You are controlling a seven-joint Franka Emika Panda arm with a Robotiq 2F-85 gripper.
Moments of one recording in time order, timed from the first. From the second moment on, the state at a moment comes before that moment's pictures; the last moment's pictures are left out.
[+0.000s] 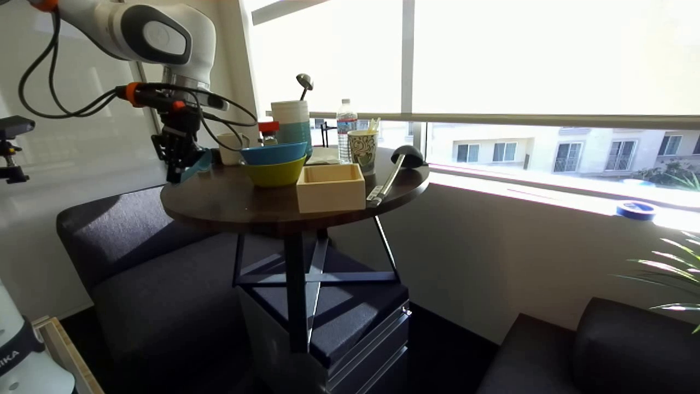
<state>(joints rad) 0.06 -0.35 0.07 -2.40 0.17 1.77 -0.24</state>
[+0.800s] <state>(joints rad) 0.10 -0.37 0.17 -2.49 -0.19 2.08 -0.11</state>
